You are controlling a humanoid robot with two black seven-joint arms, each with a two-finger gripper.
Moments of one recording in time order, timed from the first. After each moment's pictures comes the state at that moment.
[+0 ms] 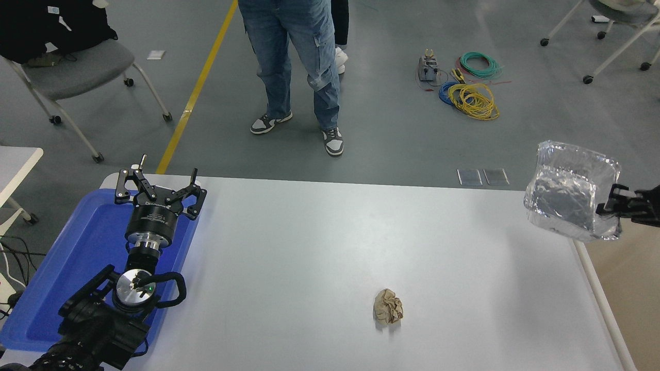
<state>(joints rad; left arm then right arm) -0.50 0.13 -1.12 -0.54 -0.09 -0.62 -0.35 1.61 -0.90 -1.04 0.88 -0.51 0.52 0.34</state>
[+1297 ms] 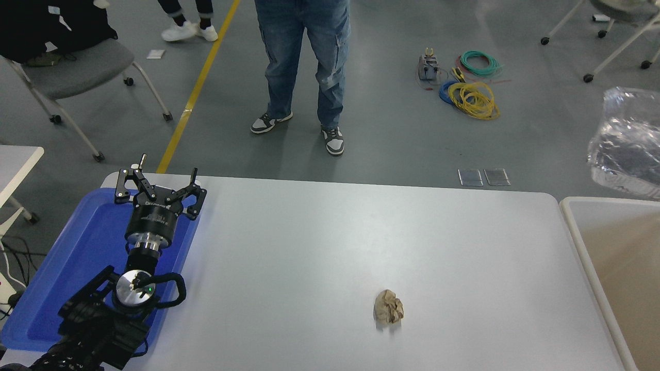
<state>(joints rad) -0.50 0.13 -1.12 -0.54 -0.09 -0.62 -0.35 1.57 -0.89 -1.23 0.61 -0.40 0.51 0.32</state>
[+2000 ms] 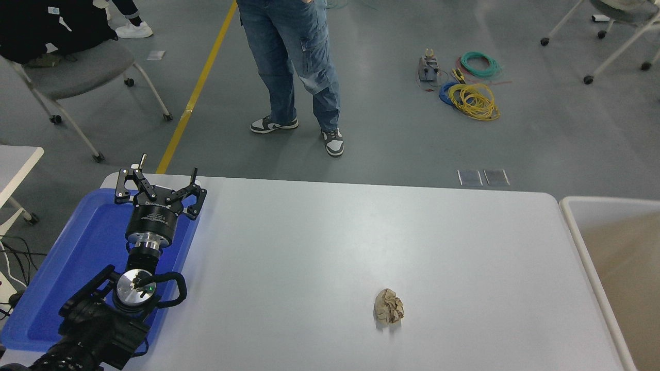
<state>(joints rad) -0.50 0.13 -1.12 -0.54 -0.09 -0.62 -0.36 0.96 -0.79 -1.13 0.27 -0.10 0.10 0.13</state>
